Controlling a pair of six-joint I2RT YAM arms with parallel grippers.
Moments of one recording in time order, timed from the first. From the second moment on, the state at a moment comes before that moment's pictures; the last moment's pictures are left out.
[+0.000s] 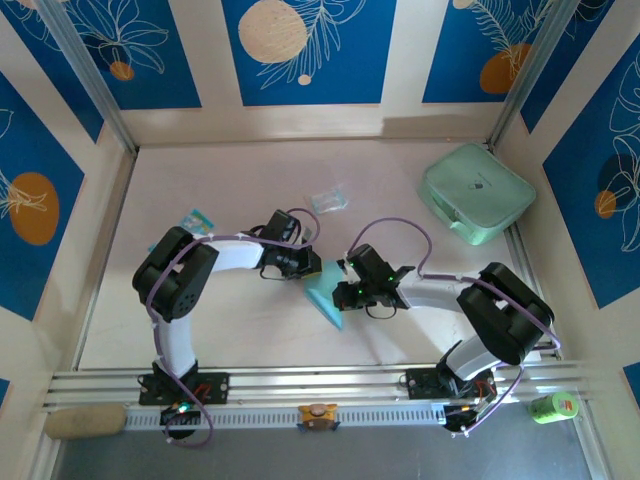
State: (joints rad) left arm -0.61 1.90 1.00 -0.11 0.54 -0.76; right arm 0.73 1.51 0.59 -0.09 -0.30 0.58
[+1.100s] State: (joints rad) left arm -0.61 1.80 1.02 -0.18 0.50 -0.73; right arm 0.74 1.54 0.60 -0.07 -0.31 0.59
